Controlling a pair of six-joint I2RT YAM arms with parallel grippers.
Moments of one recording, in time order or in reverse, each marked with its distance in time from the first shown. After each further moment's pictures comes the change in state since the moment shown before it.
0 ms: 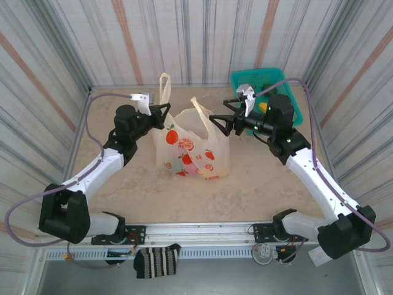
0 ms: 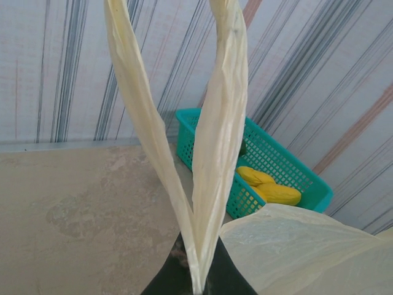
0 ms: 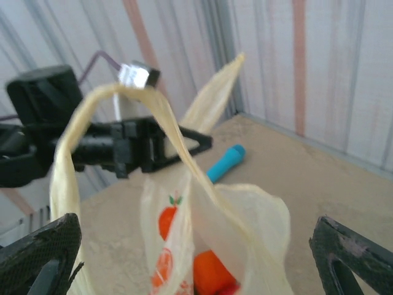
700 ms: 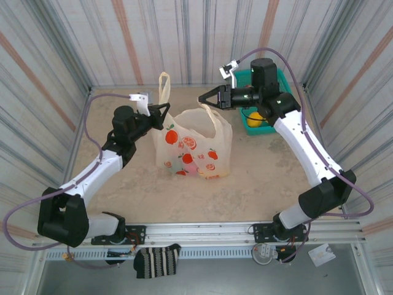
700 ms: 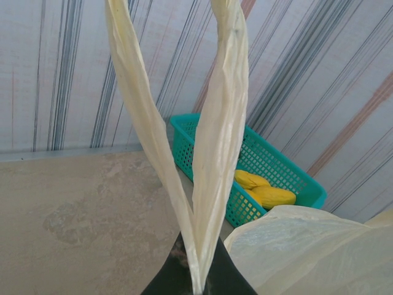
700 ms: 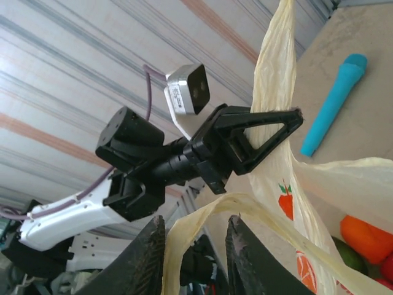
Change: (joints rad) left arm 0.000 -0.025 -0.010 0.007 0.007 0.007; right arm 0.011 0.346 0.521 -0.426 -0.276 0.414
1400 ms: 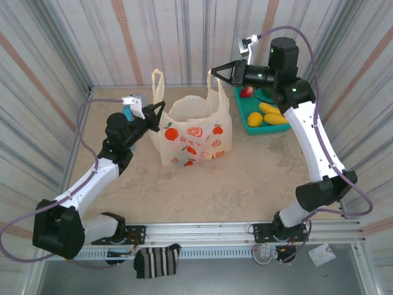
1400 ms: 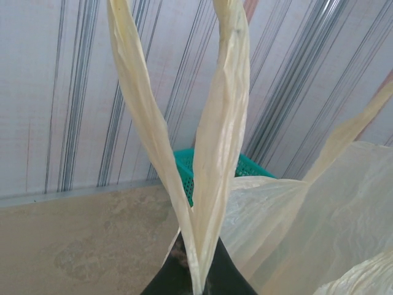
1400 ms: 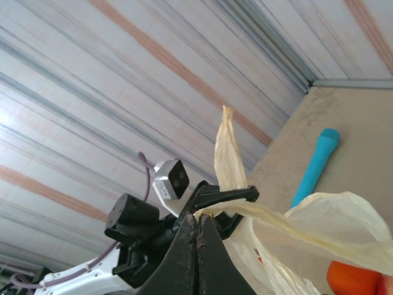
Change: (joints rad) left arm 0.000 -0.101 -0.086 0.128 -0.040 0.029; right arm -0.096 0.058 0.222 0.020 0.053 0.098
